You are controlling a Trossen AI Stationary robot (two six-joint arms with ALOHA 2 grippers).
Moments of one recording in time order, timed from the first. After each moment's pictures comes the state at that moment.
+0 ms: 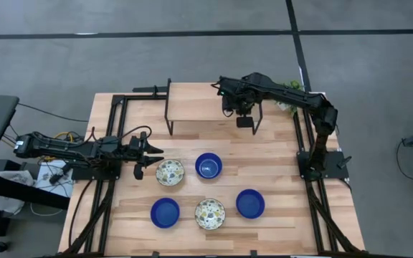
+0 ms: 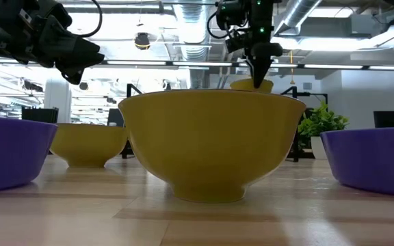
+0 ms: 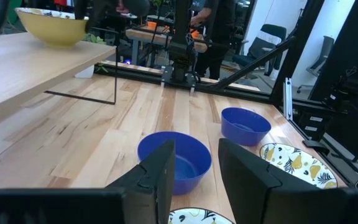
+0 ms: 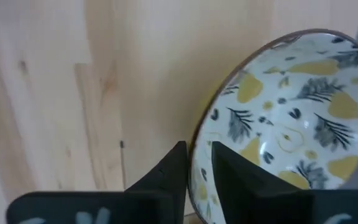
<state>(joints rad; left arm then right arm) -0.08 0.29 0.09 0.27 -0.07 -0.14 -0.39 1.86 1.83 -1.39 0.25 -0.47</state>
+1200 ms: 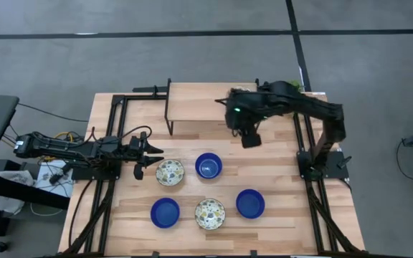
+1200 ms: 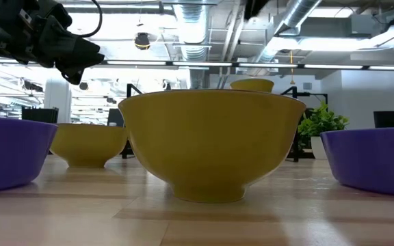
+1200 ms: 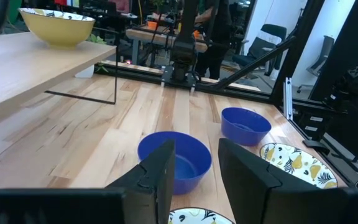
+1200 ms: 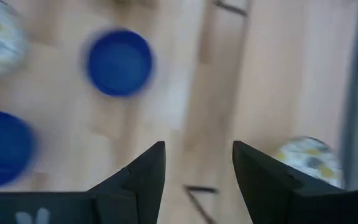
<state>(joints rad) -0.08 0.29 0.09 0.27 -0.07 -0.14 -0.06 1.76 2.17 -1.57 0.11 -0.35</state>
